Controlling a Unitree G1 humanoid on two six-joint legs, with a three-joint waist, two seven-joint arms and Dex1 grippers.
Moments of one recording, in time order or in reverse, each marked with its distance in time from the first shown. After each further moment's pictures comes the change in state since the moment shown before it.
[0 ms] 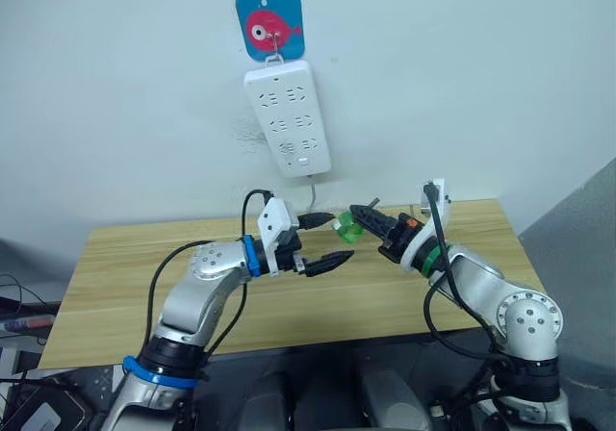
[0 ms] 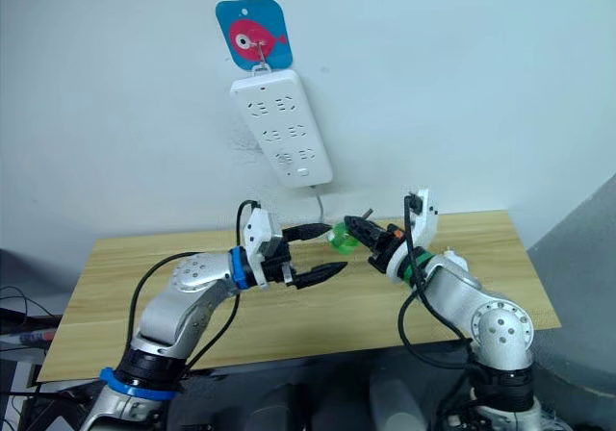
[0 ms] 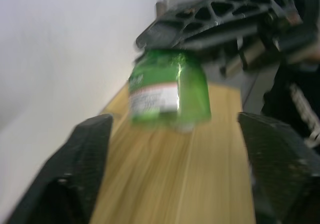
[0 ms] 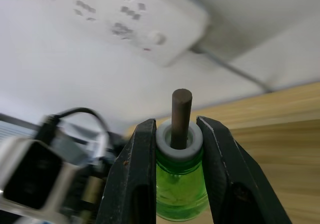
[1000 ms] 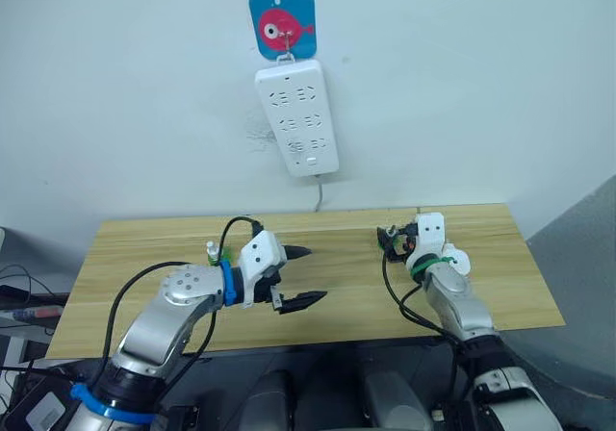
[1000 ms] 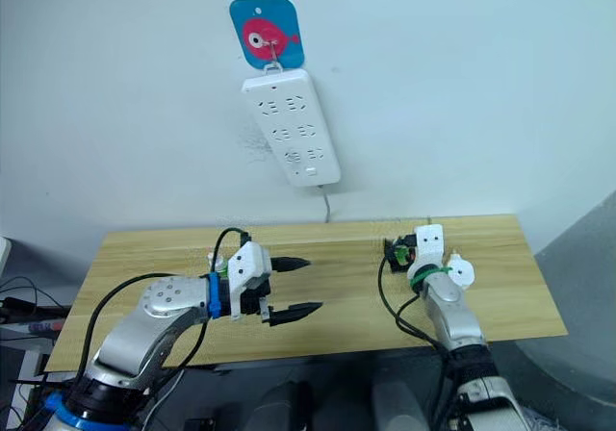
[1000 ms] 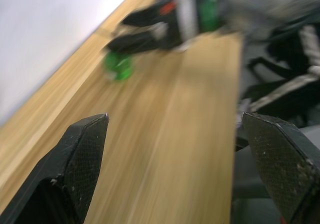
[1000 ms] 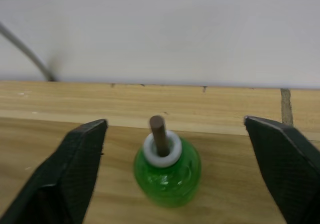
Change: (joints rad) left arm 0.203 0.110 0.039 -0.144 0.057 0.103 0.086; right arm 0.011 0.071 0.124 0.666 -0.947 -0.737 0.433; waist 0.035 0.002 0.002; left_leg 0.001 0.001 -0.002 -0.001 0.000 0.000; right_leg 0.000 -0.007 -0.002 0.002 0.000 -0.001
